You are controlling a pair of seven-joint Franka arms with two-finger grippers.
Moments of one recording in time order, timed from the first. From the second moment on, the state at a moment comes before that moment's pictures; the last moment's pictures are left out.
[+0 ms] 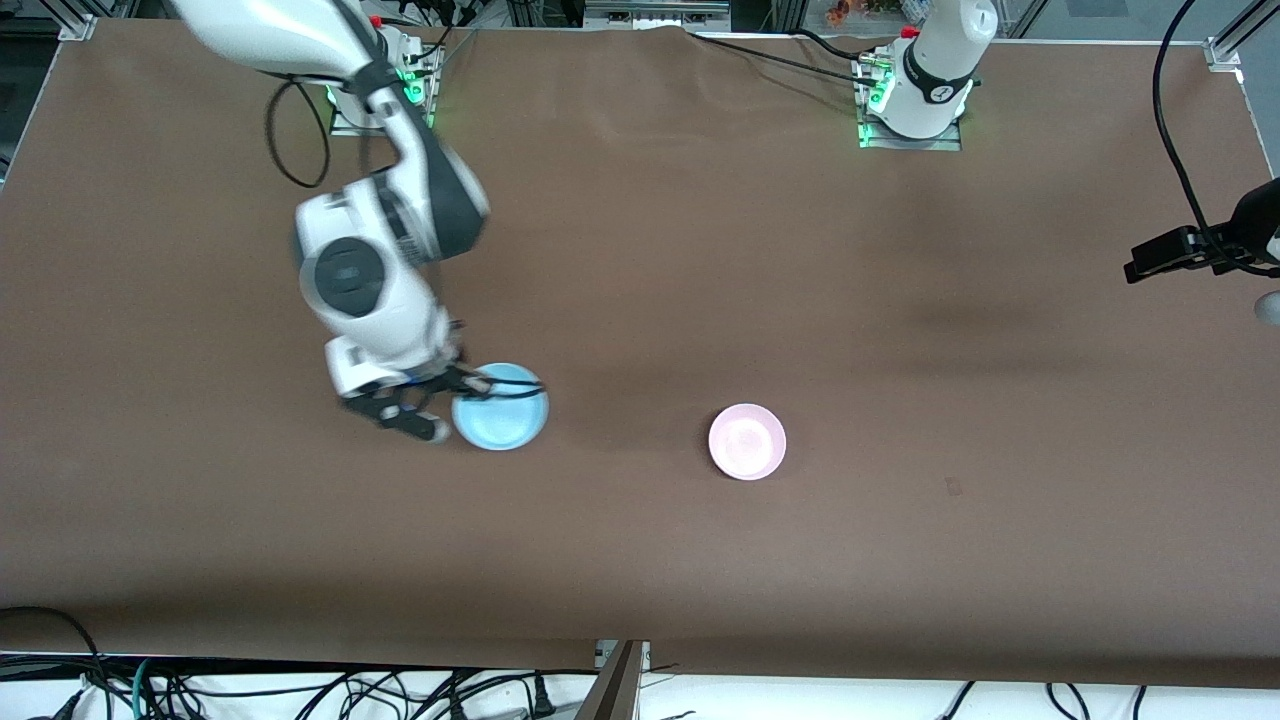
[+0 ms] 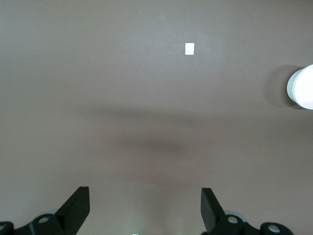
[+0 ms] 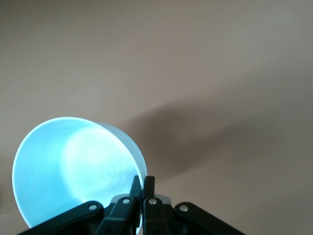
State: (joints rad) left arm -0.04 0.13 0.13 -1.47 0.00 1.47 -0.04; right arm 0.46 0.56 0.04 -1.46 -0.05 2.07 0.94
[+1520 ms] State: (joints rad) left arm -0.04 0.13 0.13 -1.47 0.00 1.47 -0.04; right arm 0.82 1.03 -0.07 -1.04 -0.08 2.58 1.37
